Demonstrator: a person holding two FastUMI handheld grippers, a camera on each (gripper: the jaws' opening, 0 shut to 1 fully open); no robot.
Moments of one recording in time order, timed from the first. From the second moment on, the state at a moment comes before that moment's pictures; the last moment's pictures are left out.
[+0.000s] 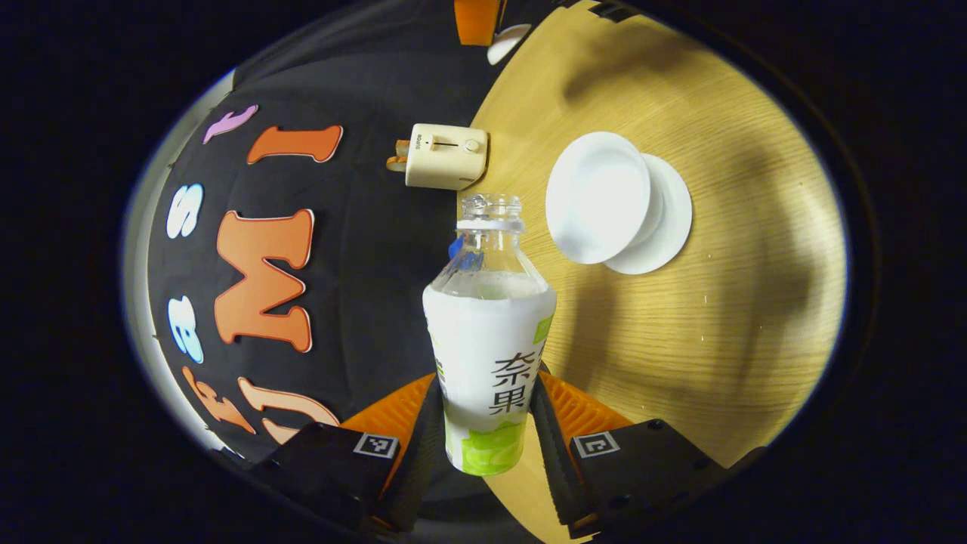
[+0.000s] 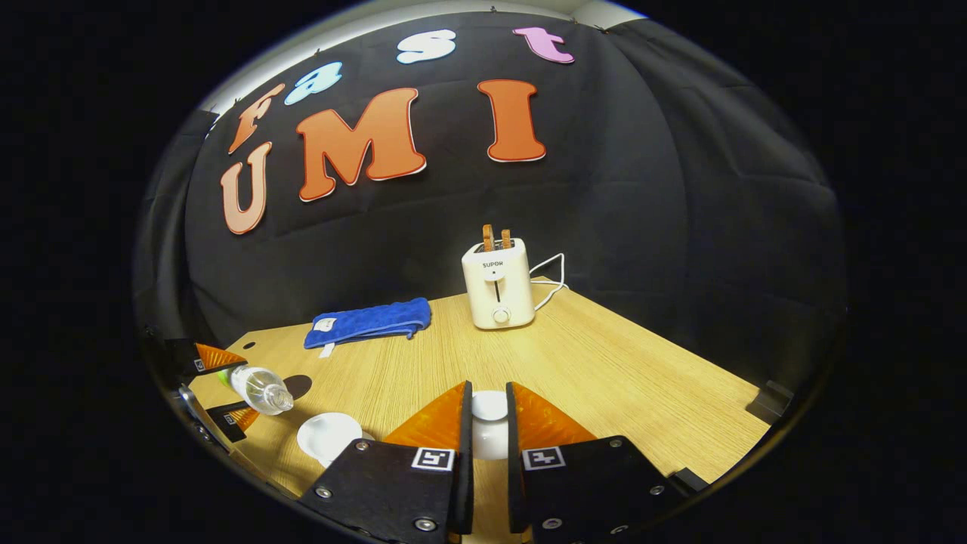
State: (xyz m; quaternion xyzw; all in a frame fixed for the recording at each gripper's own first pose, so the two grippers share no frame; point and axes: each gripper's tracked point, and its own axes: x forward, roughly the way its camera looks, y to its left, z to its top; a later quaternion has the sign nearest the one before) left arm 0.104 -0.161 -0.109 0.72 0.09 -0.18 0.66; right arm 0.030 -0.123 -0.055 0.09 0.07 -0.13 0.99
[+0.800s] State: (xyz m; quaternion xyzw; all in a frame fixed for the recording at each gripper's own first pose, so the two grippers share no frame) left arm 0.117 -0.164 -0.094 0.83 0.08 -0.18 0.53; right arm 0.028 -0.125 -0.056 0.09 0.08 -0.13 0.98
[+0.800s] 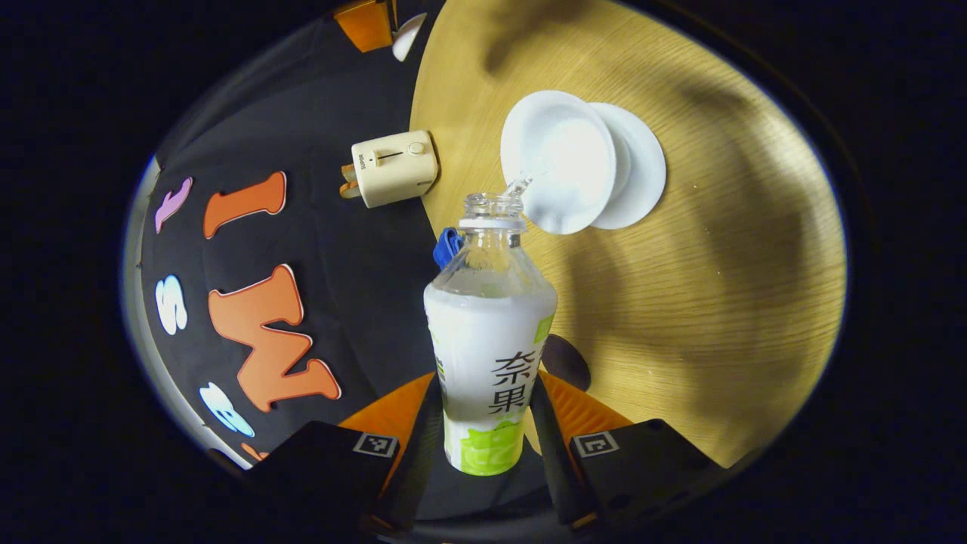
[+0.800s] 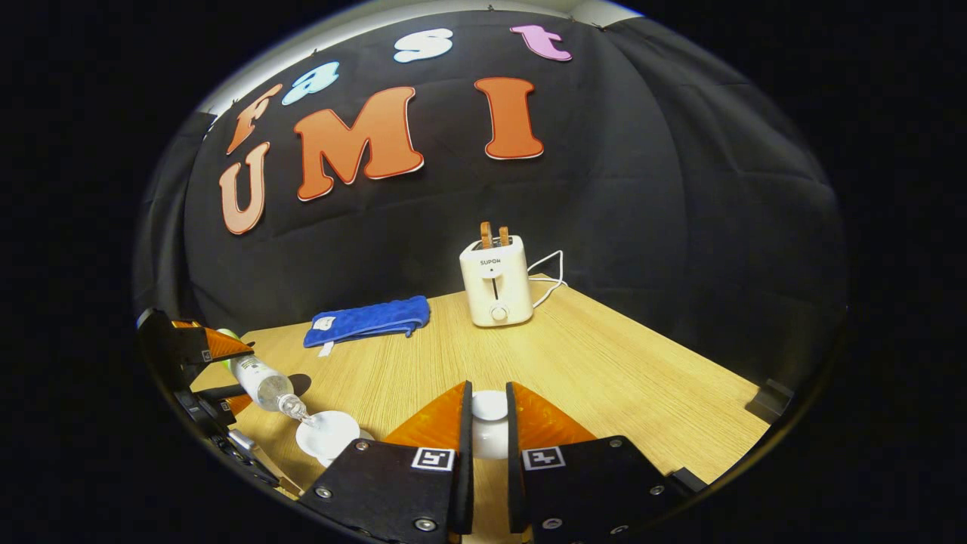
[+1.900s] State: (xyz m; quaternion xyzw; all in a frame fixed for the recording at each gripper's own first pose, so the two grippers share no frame) left arm 0.109 -0.178 -0.102 0.82 0.07 -0.22 0.53; right arm 0.030 -0.127 -0.059 0.09 0.08 -0.13 0.98
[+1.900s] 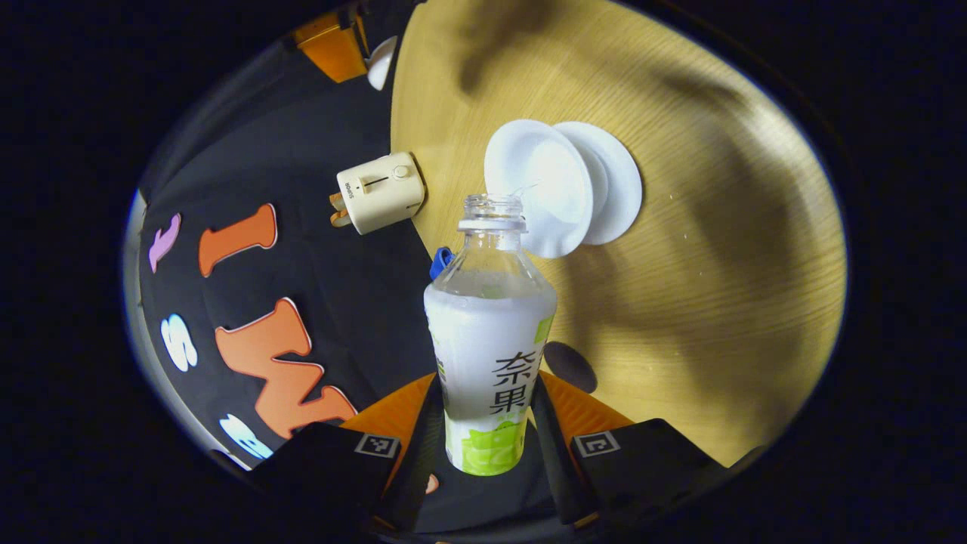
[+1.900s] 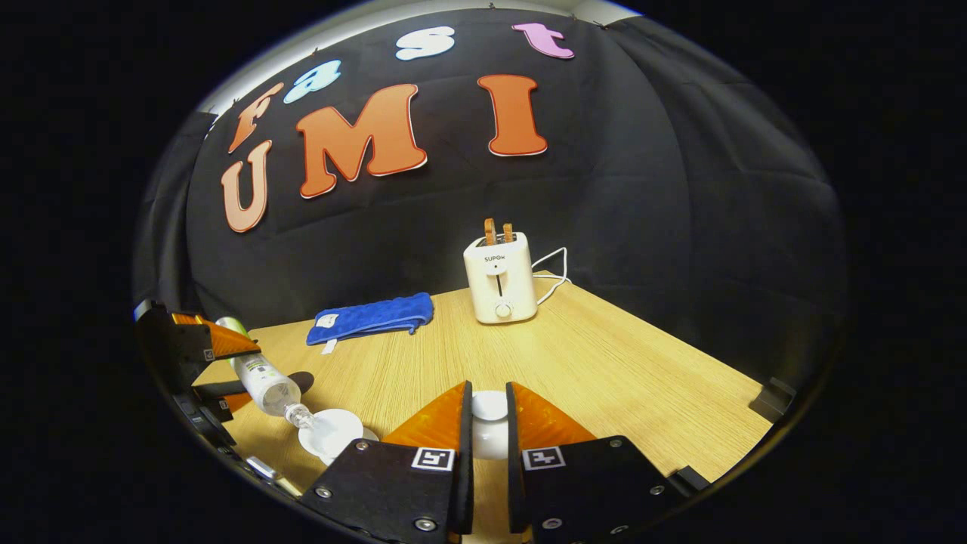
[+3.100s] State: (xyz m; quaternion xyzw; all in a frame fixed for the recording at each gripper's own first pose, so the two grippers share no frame) left arm 0.201 -0.126 -0.081 0.08 0.14 -0.11 0.98; right arm 0.033 -0.113 -0.062 0.10 0.09 -0.11 0.98
